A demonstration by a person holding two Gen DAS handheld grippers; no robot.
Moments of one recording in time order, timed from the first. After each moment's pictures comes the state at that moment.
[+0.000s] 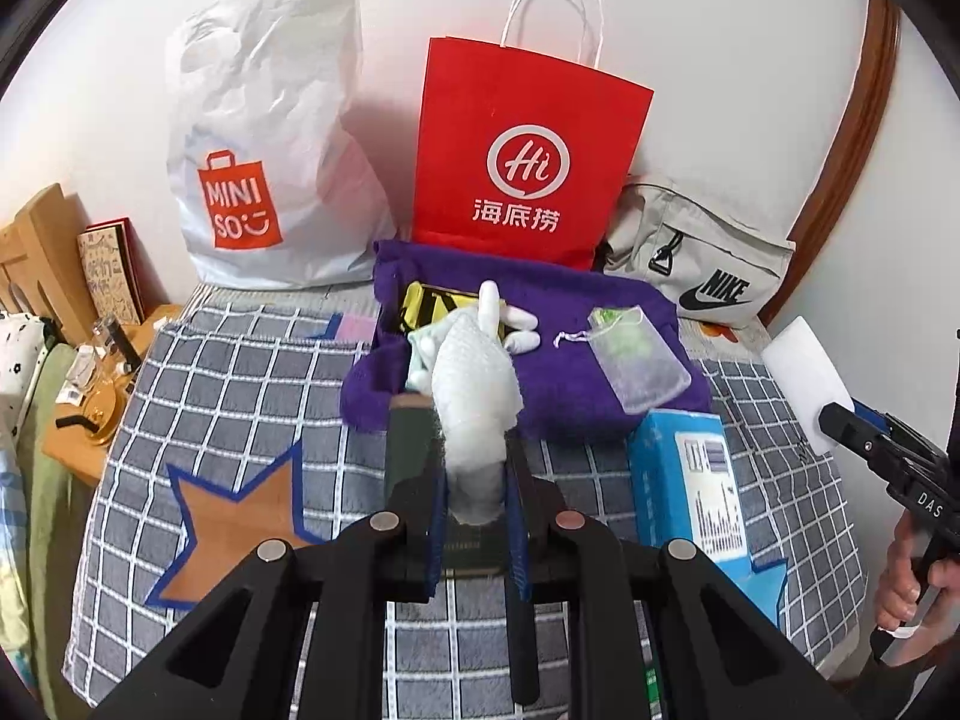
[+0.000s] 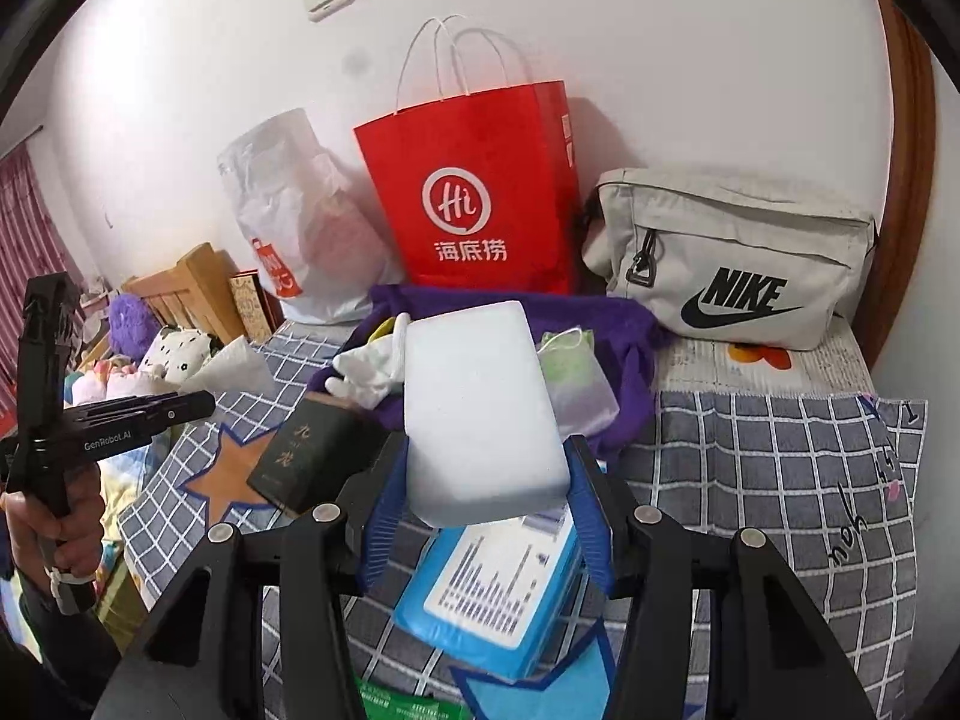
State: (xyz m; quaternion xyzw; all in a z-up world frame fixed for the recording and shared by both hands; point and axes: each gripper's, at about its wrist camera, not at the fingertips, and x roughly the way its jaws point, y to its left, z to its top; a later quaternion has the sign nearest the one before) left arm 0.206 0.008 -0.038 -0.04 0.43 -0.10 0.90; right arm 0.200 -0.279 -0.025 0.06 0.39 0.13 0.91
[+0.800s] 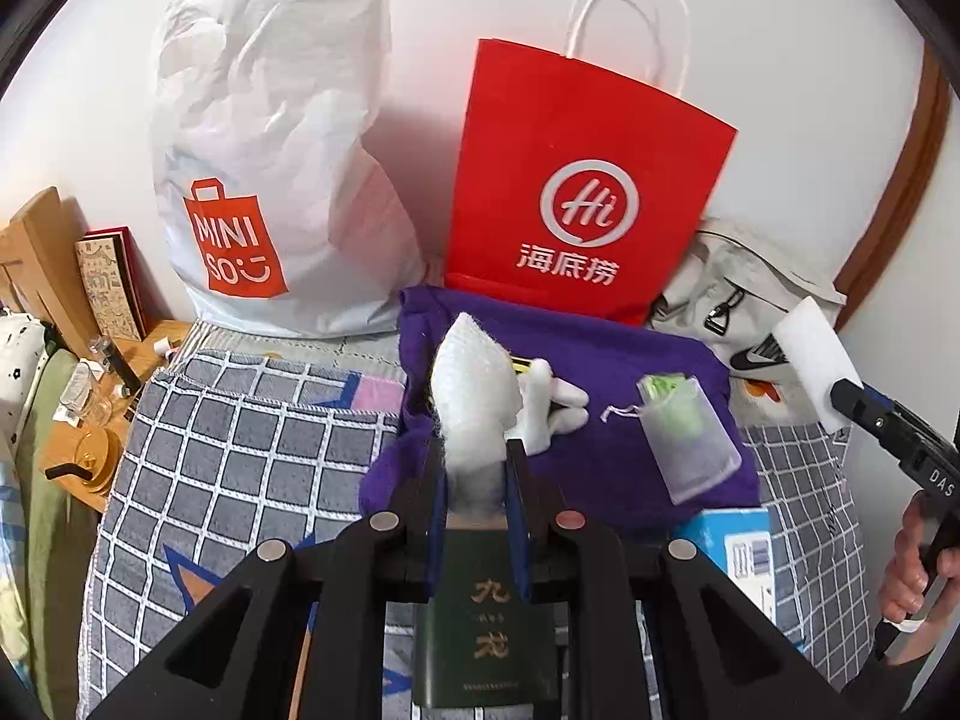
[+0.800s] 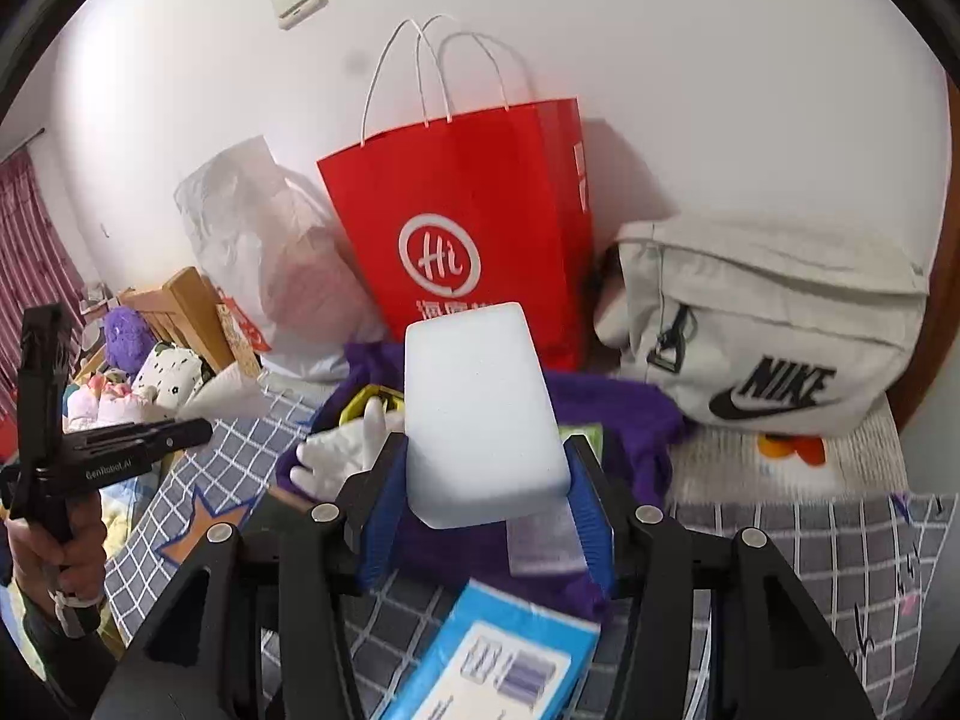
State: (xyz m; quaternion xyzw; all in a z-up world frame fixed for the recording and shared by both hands) left arm 0.291 0.021 -0.040 -0.05 0.43 -0.07 0.90; right arm 0.303 -0.273 -0.023 0.06 0.37 0.15 0.91
